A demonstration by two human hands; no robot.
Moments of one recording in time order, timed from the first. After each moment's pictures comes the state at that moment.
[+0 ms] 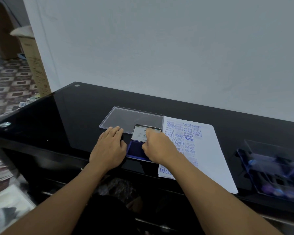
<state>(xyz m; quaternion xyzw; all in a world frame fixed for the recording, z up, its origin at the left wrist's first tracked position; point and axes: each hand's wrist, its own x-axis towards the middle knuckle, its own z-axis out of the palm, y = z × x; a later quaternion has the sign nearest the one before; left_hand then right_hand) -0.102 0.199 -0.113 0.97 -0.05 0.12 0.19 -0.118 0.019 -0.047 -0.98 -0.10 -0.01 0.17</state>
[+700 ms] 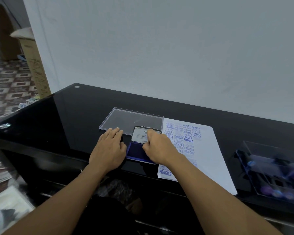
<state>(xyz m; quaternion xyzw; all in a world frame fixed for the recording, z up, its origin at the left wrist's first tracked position) -0.103 0.198 -0.111 0.97 -0.05 0.12 0.20 -0.114 0.015 -0.048 -0.98 -0.10 0.00 0.20</state>
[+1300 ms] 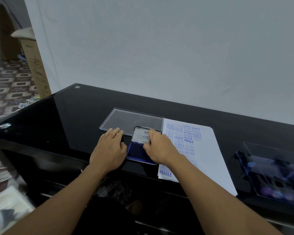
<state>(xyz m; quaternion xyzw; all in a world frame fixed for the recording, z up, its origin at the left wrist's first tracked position) -0.103 0.198 -0.111 0.97 -0.05 0.12 0.20 -0.113 0.014 -0.046 -0.97 -0.08 0.01 0.21</state>
